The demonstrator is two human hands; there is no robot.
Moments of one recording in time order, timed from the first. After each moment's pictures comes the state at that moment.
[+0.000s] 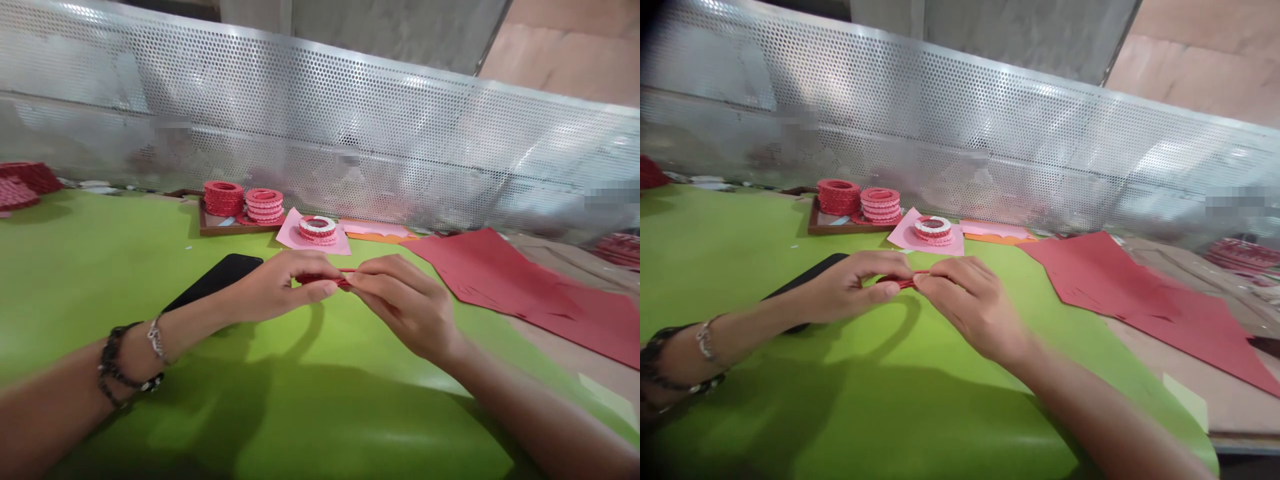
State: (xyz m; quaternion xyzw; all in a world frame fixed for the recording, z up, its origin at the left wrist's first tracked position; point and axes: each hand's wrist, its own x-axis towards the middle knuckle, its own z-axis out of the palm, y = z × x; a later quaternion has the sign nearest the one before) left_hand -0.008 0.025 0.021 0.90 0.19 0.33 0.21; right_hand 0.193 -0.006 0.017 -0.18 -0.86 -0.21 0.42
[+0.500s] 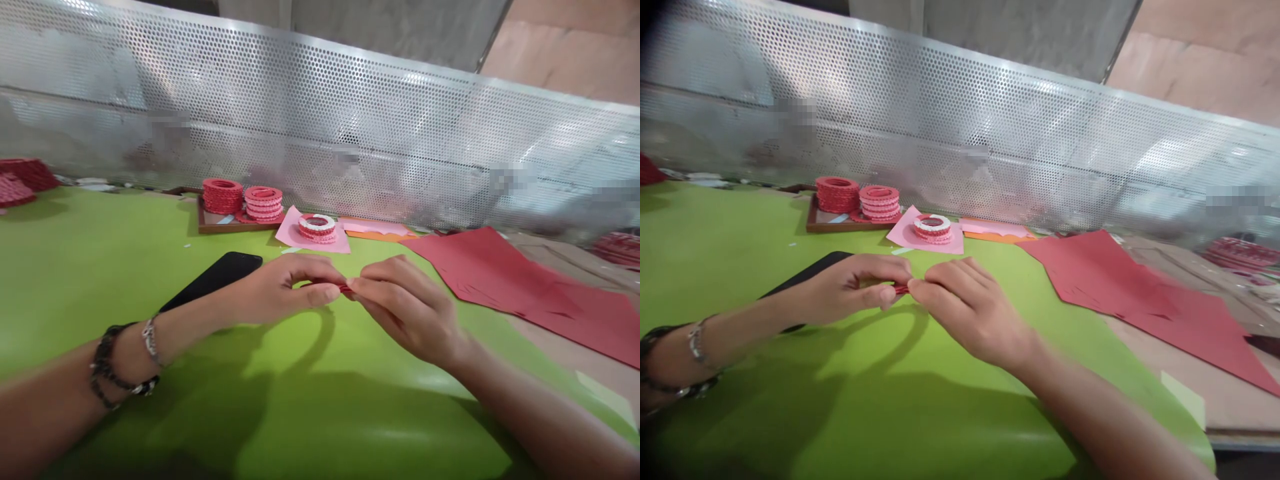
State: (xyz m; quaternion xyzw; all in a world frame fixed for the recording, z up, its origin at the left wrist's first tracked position) left_hand -0.007 0.020 0.024 0.89 0.17 0.30 0.30; right_hand 0.194 -0.012 0.023 -0.14 -0.87 -0.26 0.39
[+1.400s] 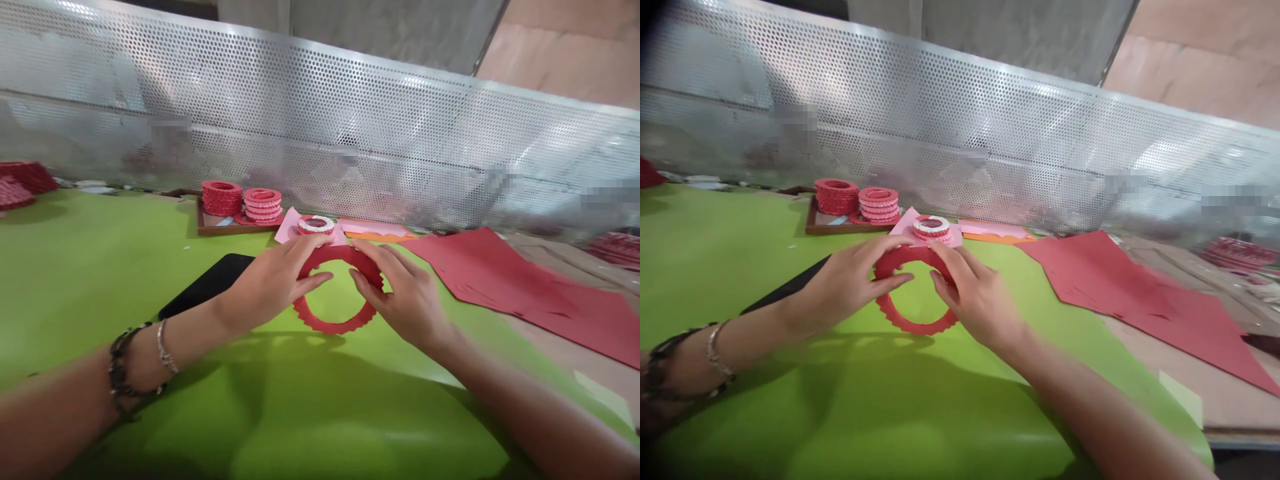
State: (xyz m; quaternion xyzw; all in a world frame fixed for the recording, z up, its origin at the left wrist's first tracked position) left_hand -0.005 0.025 0.007 0.85 0.32 0.40 -0.08; right_hand 0.191 0.002 0.015 -0.31 -0.81 -0.28 0.41
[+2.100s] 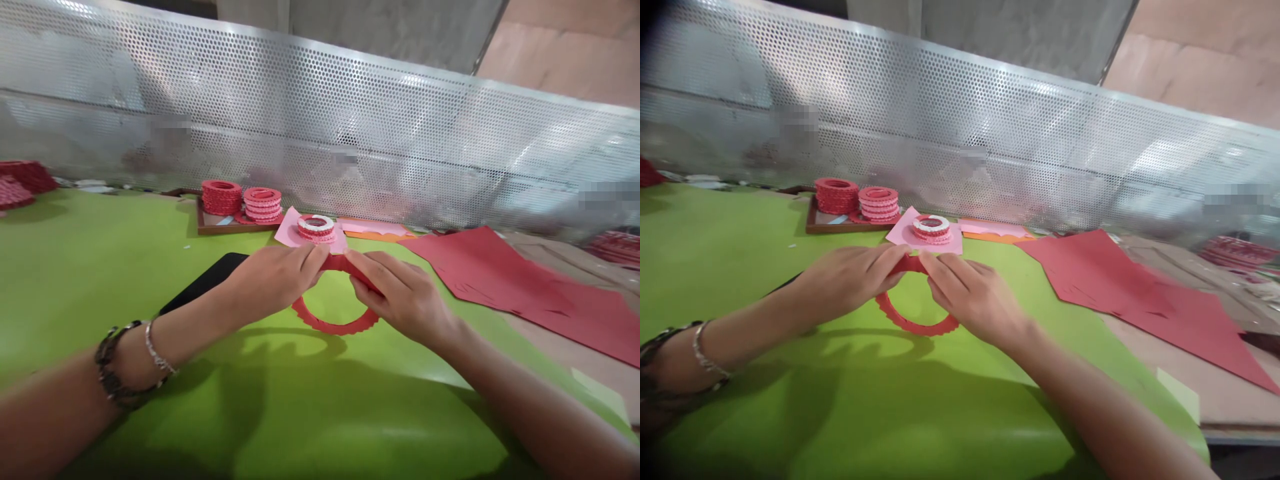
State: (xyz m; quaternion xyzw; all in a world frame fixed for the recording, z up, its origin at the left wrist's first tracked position) left_hand -0.007 0.022 0.016 0.85 0.29 0.20 -0.39; right_hand 0.197 0.000 0.022 -0.21 -0.83 -0.40 0.32
